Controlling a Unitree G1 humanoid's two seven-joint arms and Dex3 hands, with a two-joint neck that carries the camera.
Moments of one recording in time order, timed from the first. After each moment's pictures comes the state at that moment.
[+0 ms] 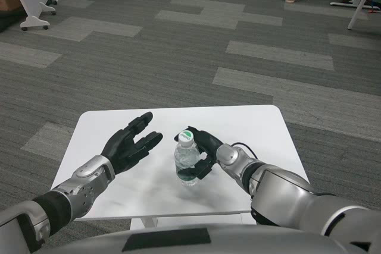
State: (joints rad) left arm -0.49 0.37 -1.01 0.82 -1.17 -0.41 -0.22; right arm -0.64 -0.03 0.80 1.45 0.28 -0.43 0.04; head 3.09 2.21
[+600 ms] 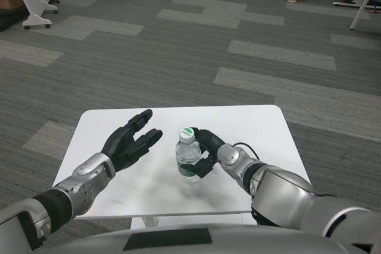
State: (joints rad) left arm -0.49 0.37 -0.99 0.82 -1.17 -0.42 -0.22; right arm -0.64 -0.03 0.79 1.45 0.28 -0.43 0.00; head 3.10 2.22
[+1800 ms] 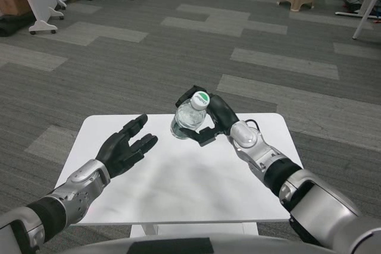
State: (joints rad) left arm -0.47 0.40 -0.96 0.81 -1.15 -0.44 -0.23; right arm -0.54 -0.27 0.57 0.80 0.28 -0.42 -0.01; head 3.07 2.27
